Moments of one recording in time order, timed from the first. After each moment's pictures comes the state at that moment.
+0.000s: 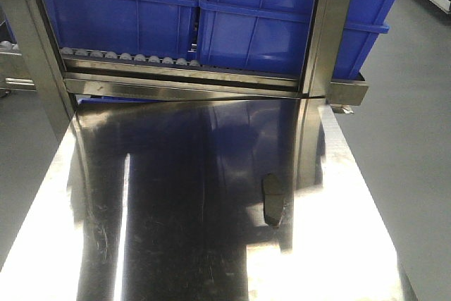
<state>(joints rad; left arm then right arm) -0.36 0.21 -0.42 0.28 0.61 -0.38 0.11 0.11 -0.42 -0.07 0.42 0.05</state>
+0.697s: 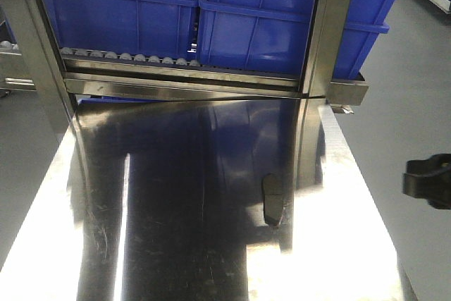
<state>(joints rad) -0.36 0.21 -0.42 0.28 0.61 -0.38 0.11 0.97 -0.75 0.02 0.61 0.06</state>
